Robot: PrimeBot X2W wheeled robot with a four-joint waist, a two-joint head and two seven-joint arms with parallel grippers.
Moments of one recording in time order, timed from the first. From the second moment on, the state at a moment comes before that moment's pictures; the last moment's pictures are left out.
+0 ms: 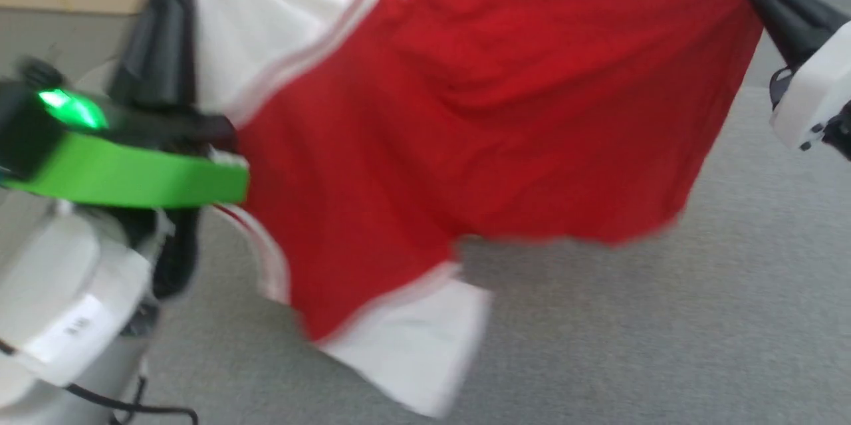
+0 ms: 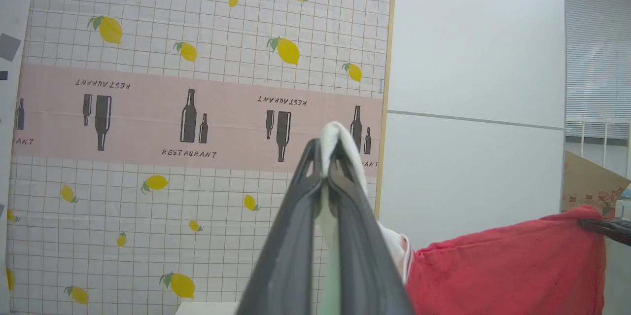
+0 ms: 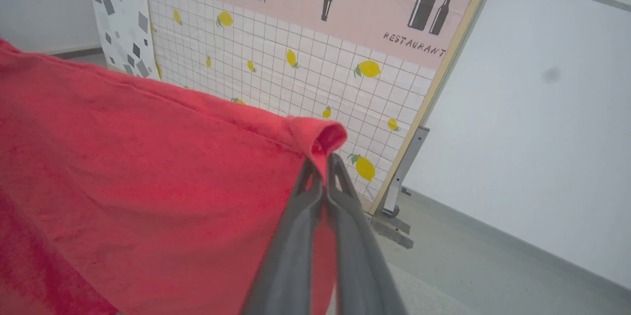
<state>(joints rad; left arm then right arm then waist) -0.55 0.58 -0.43 -0.33 -0.76 0.29 -0.20 -0.69 -0.54 0.22 0.05 0.53 0.13 0.42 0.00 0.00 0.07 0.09</state>
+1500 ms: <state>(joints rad) -1.59 0.47 -0.44 0.52 -0.60 0.03 -0.25 -1.51 -0.36 0.39 0.77 0.38 0.13 -0.07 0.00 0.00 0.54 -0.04</state>
